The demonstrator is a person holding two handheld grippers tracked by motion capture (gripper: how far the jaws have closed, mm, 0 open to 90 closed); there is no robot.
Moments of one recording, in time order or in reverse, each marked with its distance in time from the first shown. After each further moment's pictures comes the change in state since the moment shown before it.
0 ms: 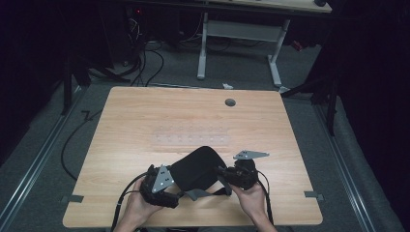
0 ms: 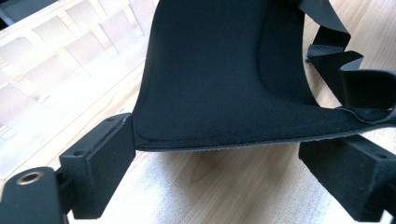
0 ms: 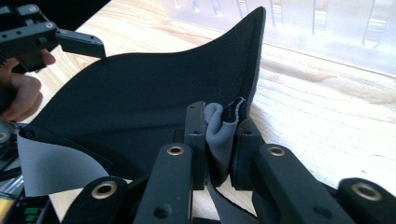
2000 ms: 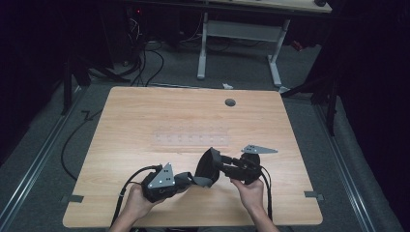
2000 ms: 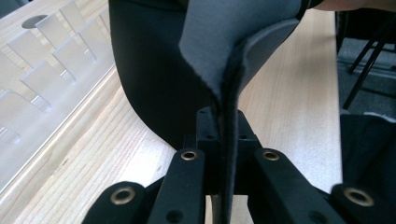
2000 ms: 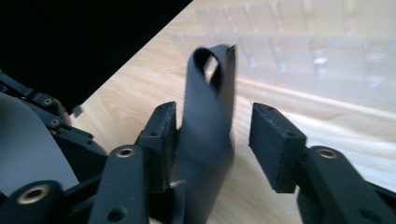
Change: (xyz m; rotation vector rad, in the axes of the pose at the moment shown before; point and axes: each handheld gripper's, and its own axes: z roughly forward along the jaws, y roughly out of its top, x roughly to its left) left arm -0.008 0.024 -0.012 0.084 -0.306 -0.015; right arm -0.015 0.007 -0.008 -0.167 0.105 0.056
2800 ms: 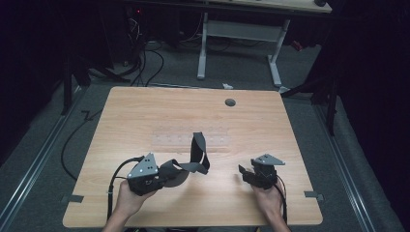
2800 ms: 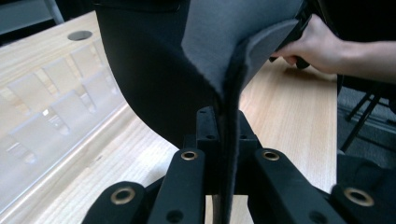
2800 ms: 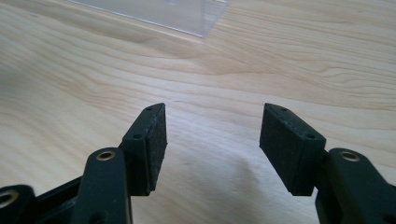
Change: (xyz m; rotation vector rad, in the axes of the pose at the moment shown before) left arm 0.017 0.029 -0.027 -0.154 0.033 -0.123; right arm -0.057 -0.047 -0.014 0.109 -0.538 -0.150
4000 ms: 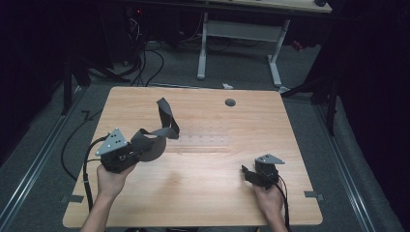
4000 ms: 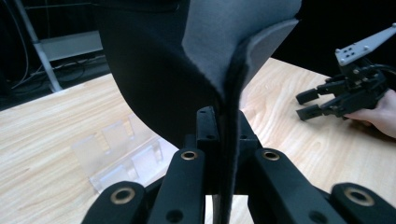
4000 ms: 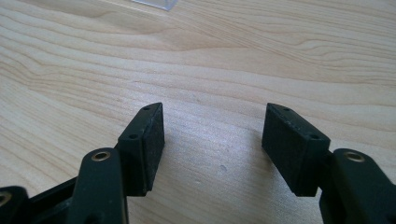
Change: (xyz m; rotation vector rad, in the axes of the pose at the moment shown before) left arm 0.043 0.062 -0.025 -0.223 0.197 -0.029; right arm -0.010 -0.008 0.011 0.048 -0.039 0.026
